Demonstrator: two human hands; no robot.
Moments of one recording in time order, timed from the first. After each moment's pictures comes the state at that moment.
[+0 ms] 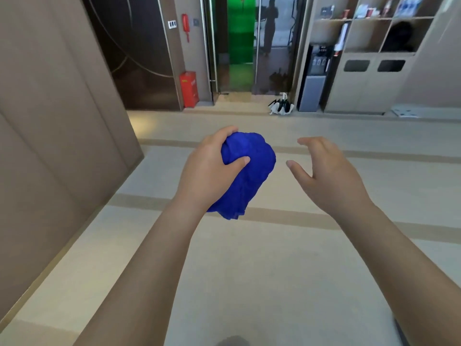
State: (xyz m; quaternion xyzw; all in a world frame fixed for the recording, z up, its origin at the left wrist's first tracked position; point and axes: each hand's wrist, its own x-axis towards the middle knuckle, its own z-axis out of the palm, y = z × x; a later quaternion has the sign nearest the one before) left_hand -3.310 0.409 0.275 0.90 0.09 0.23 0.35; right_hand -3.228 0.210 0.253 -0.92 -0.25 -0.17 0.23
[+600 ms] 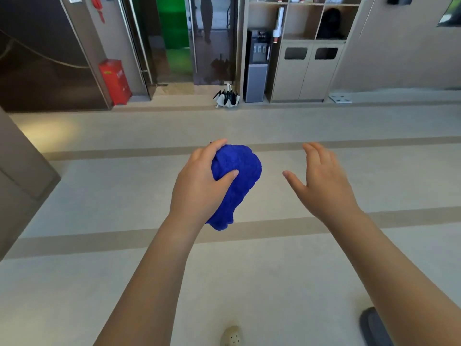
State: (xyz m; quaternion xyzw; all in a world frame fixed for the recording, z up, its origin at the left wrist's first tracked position) left_hand -2.977 0.388 0.223 0.89 0.04 0.18 0.41; right_hand -2.923 0.168 0.204 -0.97 -0.11 -0.18 0.11
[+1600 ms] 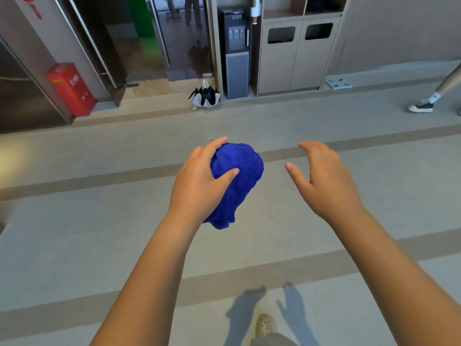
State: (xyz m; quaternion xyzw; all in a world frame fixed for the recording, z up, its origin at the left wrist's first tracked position) left_hand -2.452 0.245 0.211 0.90 0.03 0.12 0.41; right_hand -2.419 0.022 0.187 -0.96 -0.09 -0.13 0.22
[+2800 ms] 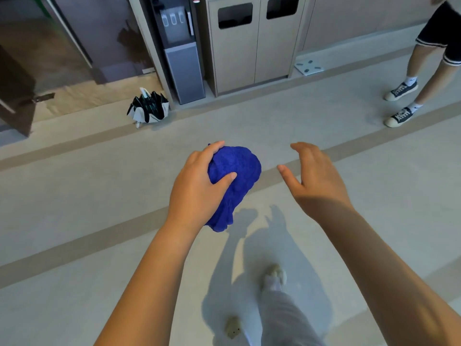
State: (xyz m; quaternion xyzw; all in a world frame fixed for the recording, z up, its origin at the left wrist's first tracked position) left_hand -1.768 0.184 0.160 0.90 -0.05 0.04 0.42; right_hand -1.775 -0.035 0.133 -0.97 0.02 -0.11 0.23
